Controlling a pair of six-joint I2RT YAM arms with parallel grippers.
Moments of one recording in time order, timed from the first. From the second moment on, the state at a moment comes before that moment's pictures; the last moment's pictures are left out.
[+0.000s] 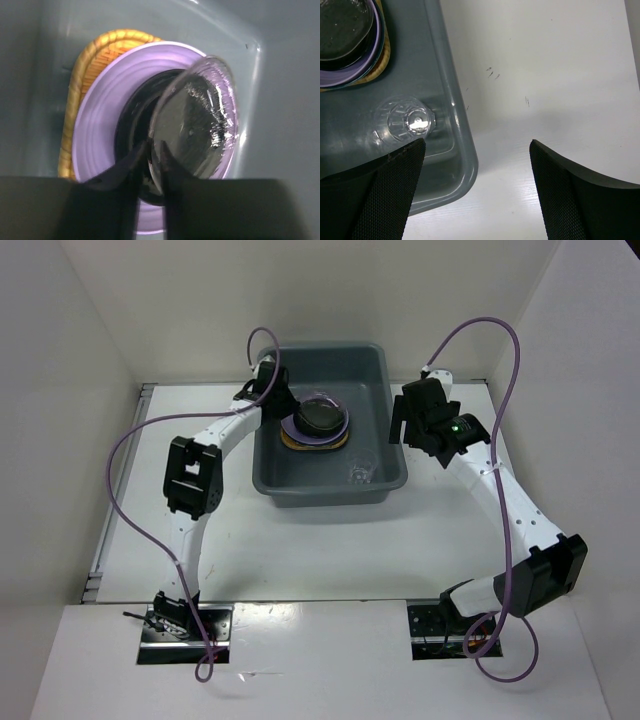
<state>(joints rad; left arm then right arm) -0.32 2.29 1.97 -0.33 -0.03 -0.79 0.39 1.39 1.44 -0.82 0.47 0.38</state>
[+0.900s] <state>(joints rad) -0.33 1.17 1.33 -0.26 -0.17 -0.61 0.35 1.00 1.21 -0.75 0.40 0.47</state>
